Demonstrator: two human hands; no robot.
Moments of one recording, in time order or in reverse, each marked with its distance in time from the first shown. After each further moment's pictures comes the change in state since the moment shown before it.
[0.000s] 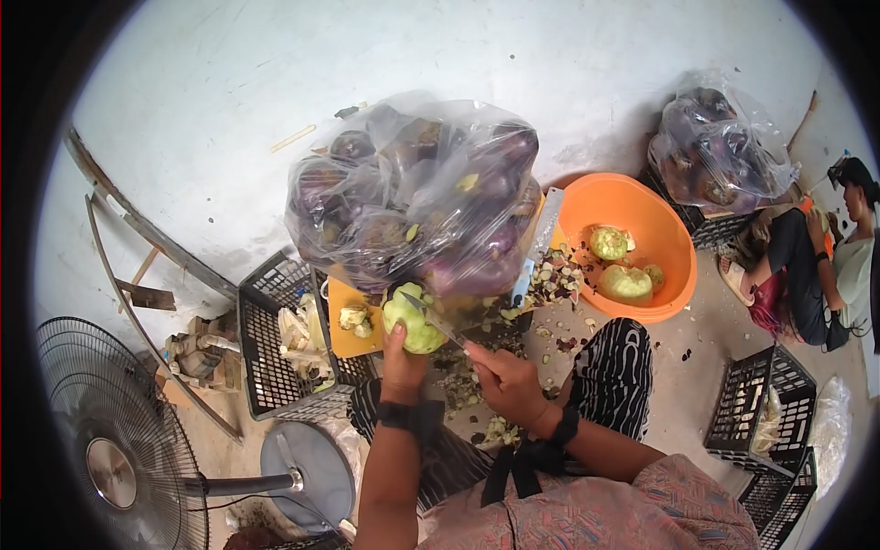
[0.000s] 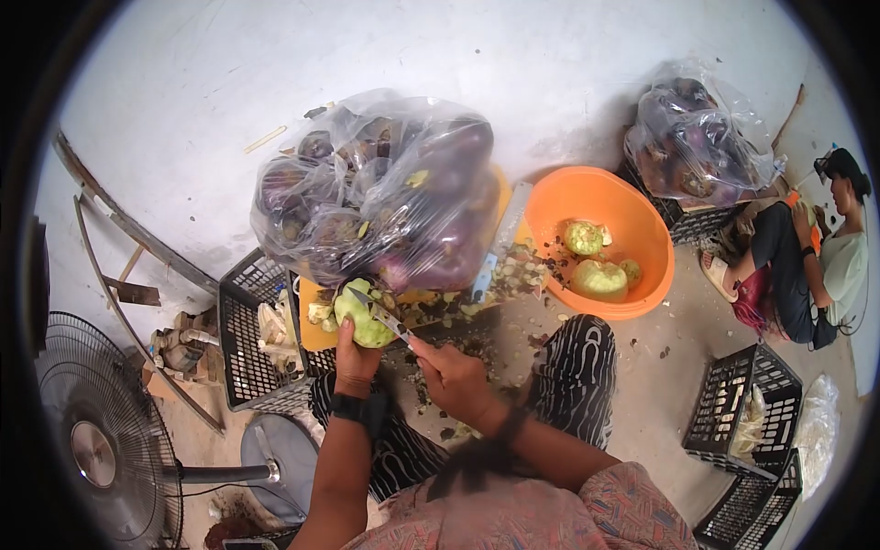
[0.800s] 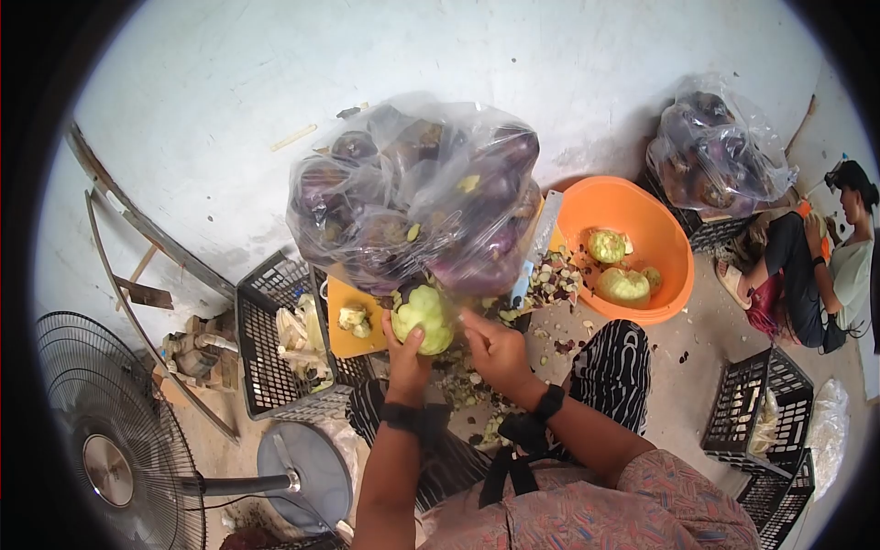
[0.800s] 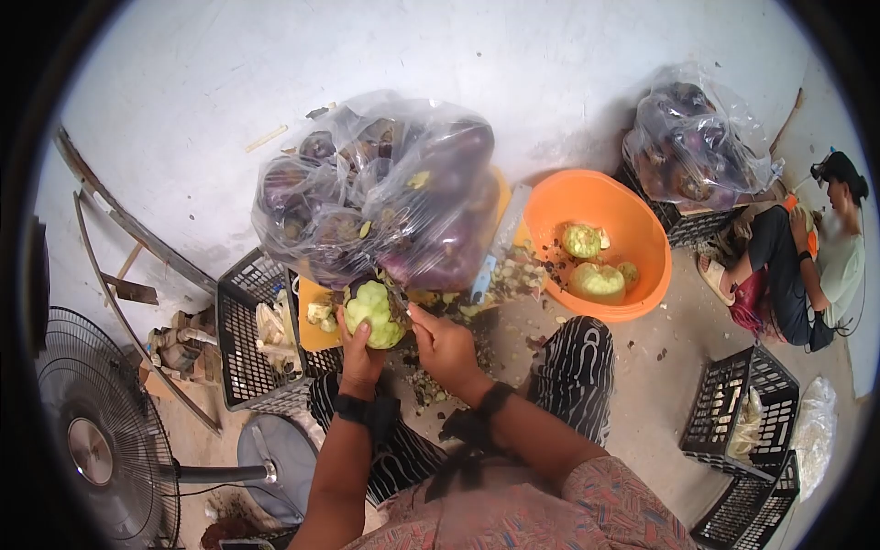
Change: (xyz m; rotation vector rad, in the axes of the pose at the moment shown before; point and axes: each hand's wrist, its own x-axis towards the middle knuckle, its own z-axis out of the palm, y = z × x) left_hand -0.005 -0.009 0.016 0.014 0.193 0.112; right_hand 0.031 0.024 0.029 0.107 0.111 0.128
